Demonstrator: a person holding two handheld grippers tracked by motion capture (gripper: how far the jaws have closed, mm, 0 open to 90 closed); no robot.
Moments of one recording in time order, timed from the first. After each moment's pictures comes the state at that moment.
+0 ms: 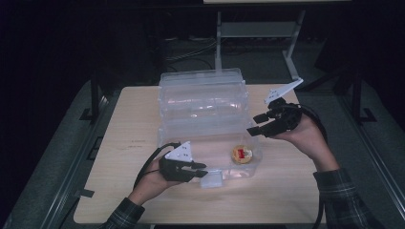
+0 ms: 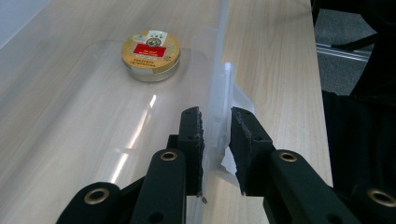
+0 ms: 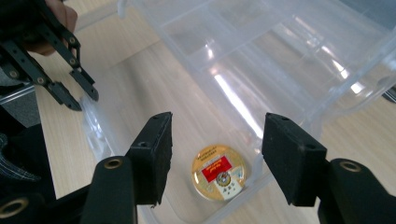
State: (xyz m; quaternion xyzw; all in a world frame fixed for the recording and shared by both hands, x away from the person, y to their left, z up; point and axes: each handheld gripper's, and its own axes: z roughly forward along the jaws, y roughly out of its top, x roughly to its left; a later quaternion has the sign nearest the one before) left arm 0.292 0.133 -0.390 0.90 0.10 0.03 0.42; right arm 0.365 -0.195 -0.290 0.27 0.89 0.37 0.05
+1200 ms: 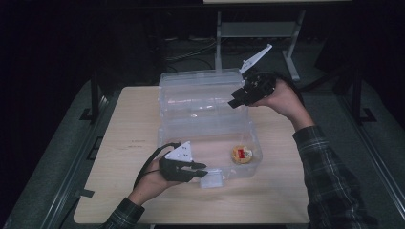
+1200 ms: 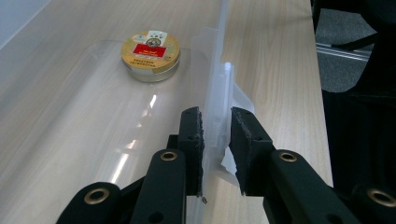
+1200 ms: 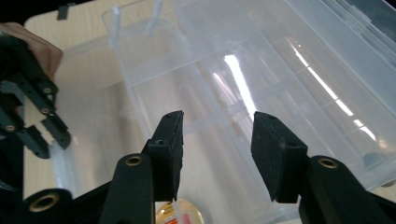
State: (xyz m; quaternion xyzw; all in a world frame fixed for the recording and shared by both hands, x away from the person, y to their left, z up) left arm 0.292 0.133 -0.390 0.90 0.10 0.03 0.43; right arm 0.448 -0.146 -0.257 0.19 0.92 0.35 0.04
